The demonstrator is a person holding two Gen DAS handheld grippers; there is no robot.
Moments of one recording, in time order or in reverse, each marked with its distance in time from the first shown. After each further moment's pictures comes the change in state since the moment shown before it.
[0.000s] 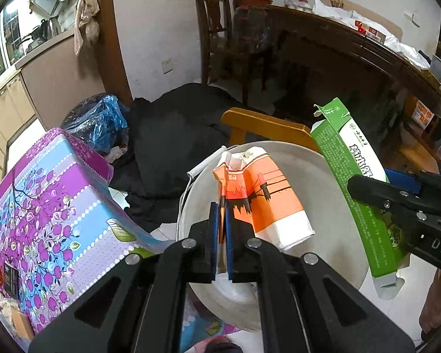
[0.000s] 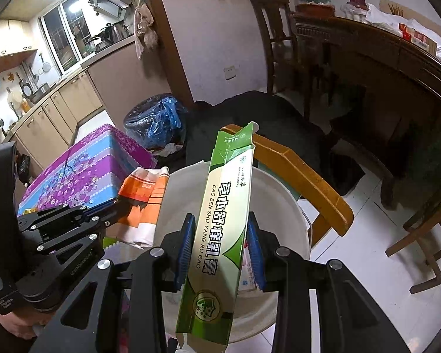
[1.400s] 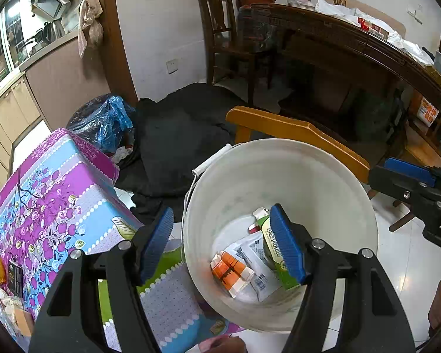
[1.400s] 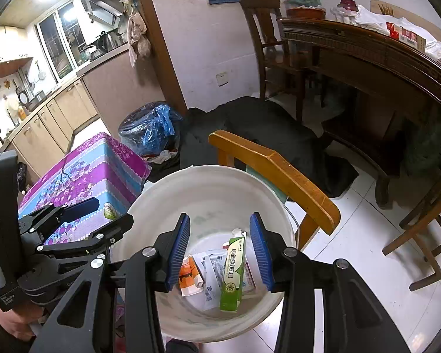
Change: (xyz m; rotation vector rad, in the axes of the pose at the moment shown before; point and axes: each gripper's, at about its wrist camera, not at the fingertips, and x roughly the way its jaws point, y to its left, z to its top) left arm 0.001 -0.001 -0.002 0.008 -0.001 0.036; right arm -0.008 -0.001 -0.005 0.026 -0.031 -0.015
